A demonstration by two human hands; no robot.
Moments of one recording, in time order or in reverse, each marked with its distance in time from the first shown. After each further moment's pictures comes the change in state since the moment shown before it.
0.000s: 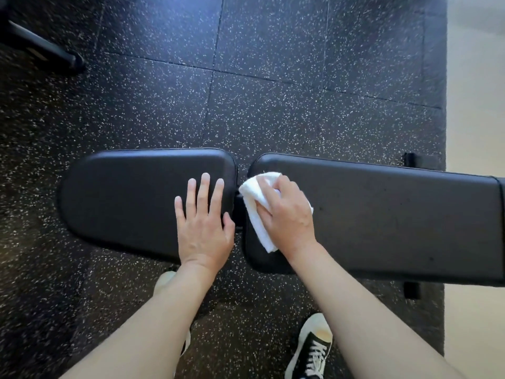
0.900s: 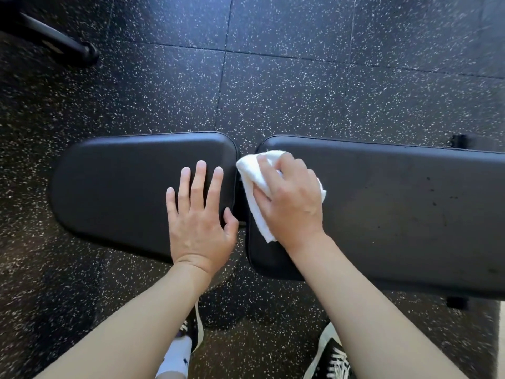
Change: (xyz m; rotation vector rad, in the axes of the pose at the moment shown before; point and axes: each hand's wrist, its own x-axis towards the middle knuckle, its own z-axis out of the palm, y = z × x) left_hand -0.001 0.001 0.013 0.089 0.105 0.003; right_hand 0.016 0.002 0.019 0.009 0.090 -0.040
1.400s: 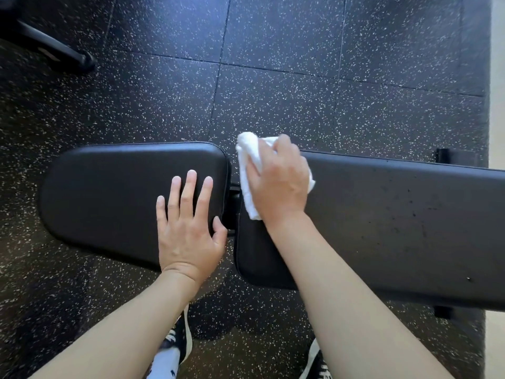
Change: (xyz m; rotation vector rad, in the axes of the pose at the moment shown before) left_hand 0.001 0.002 0.000 -0.003 0.007 -0.005; right_hand 0.046 0.006 0.012 -0.043 0.043 0.219
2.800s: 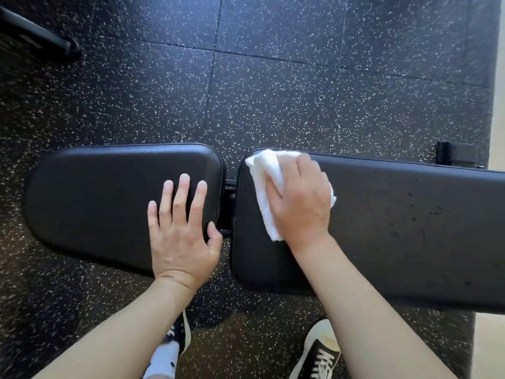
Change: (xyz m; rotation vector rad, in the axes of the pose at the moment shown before) left_hand 0.000 0.000 0.000 0.000 -0.008 0.005; right_hand -0.019 0.038 -0.023 0.060 -0.009 -0.071
